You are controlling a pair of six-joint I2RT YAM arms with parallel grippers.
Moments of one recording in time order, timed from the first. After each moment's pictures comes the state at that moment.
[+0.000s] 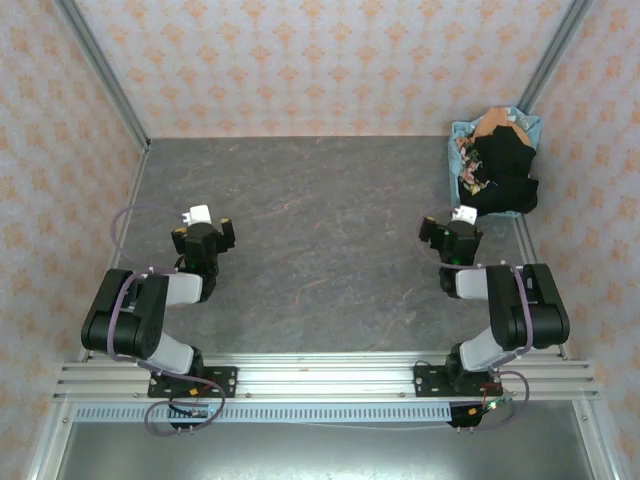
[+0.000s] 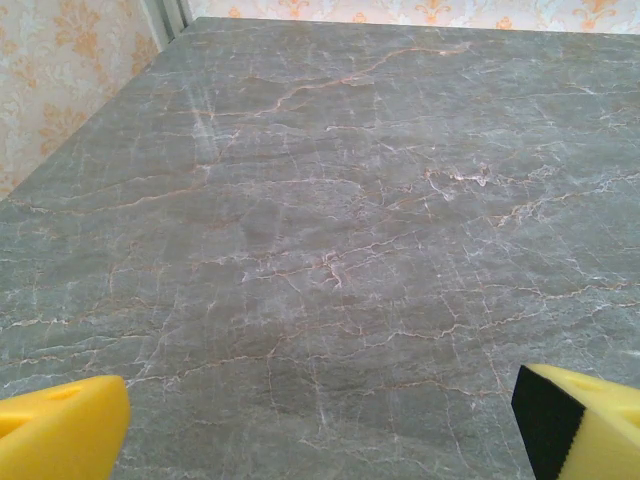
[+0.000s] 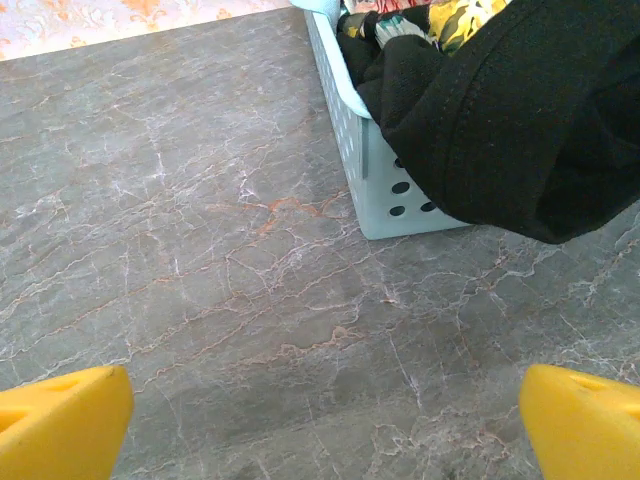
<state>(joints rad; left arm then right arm) -0.06 1.50 0.39 0.66 -0.39 -0.12 0.03 1.53 0.40 0.68 0.22 0.18</state>
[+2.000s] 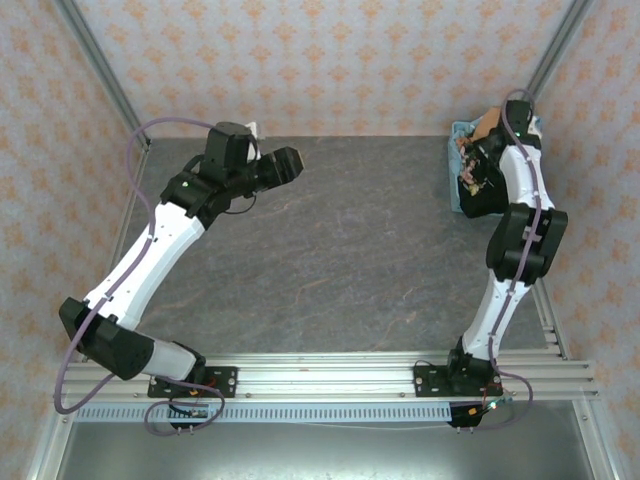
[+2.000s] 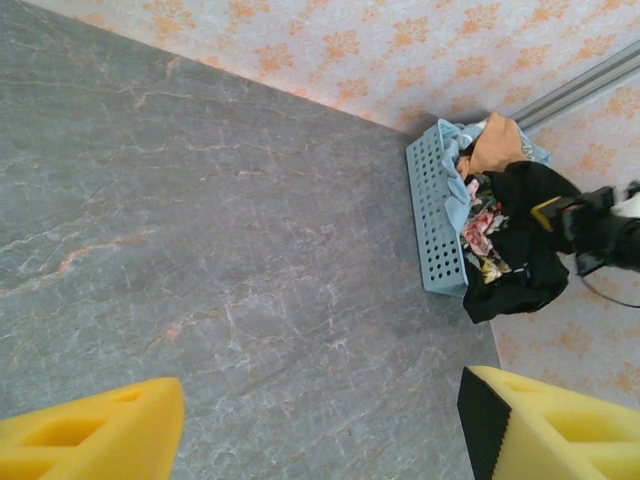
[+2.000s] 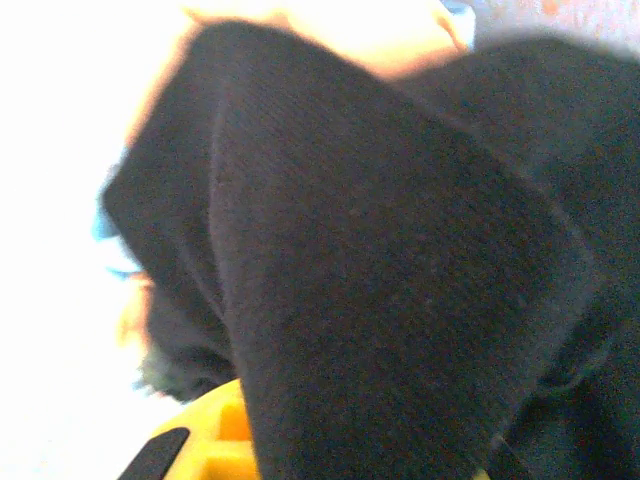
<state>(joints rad) -0.41 1.41 1.53 -0.67 0.12 -0.69 -0.20 2.03 1.91 -0.67 0.18 0.72</state>
